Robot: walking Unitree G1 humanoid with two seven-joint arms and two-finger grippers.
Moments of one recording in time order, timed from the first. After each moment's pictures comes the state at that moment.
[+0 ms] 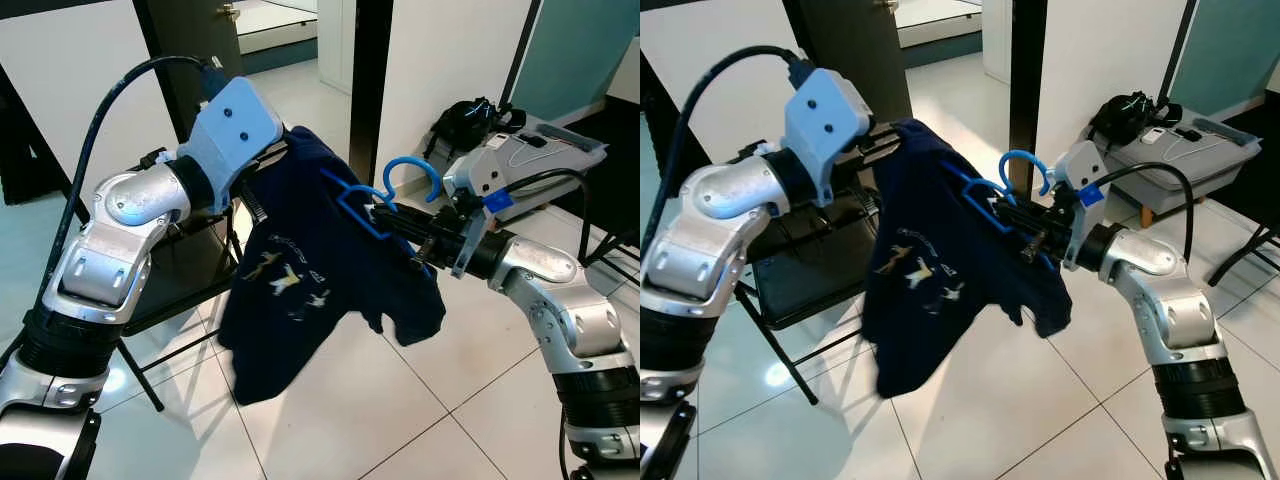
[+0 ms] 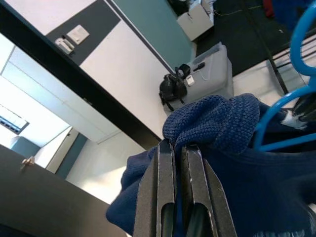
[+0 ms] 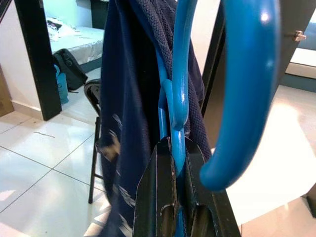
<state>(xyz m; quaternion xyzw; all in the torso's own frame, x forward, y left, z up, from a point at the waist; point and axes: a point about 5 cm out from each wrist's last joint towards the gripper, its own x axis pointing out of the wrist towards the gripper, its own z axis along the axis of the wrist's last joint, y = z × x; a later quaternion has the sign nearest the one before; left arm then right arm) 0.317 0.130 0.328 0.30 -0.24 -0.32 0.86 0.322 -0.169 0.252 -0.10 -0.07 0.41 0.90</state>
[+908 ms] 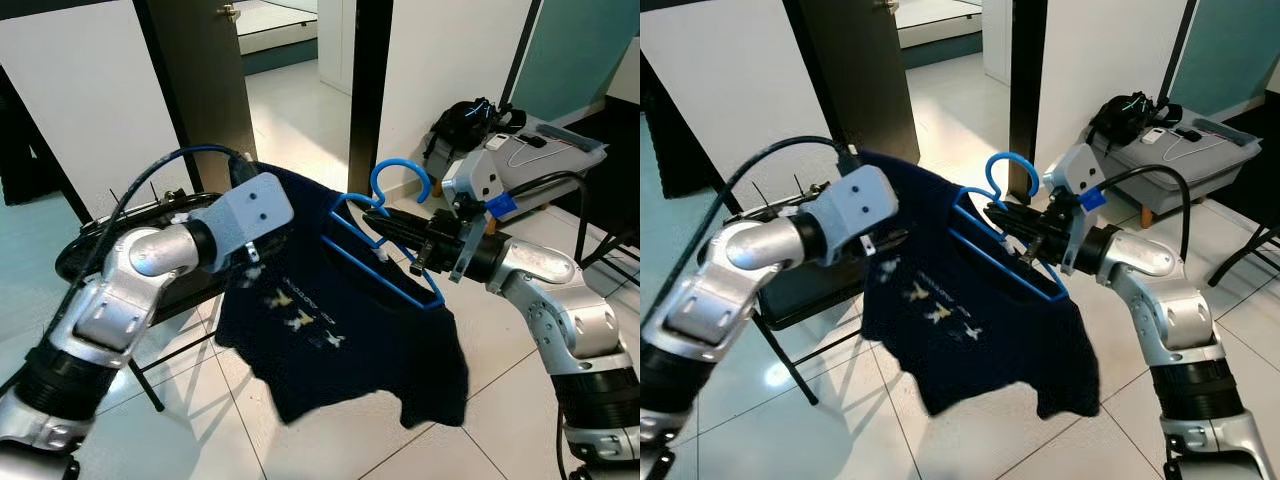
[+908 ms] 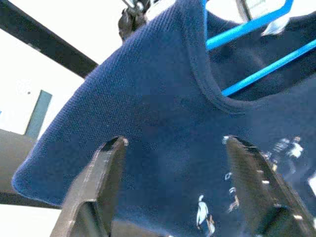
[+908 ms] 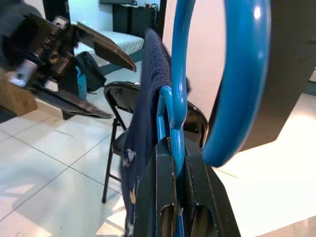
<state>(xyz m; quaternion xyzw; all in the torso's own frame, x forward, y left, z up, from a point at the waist) 0.312 0.136 0.265 0.36 -0.10 -0.37 0.85 0.317 -0.167 0.253 -0.11 -0.07 0.45 0.88</state>
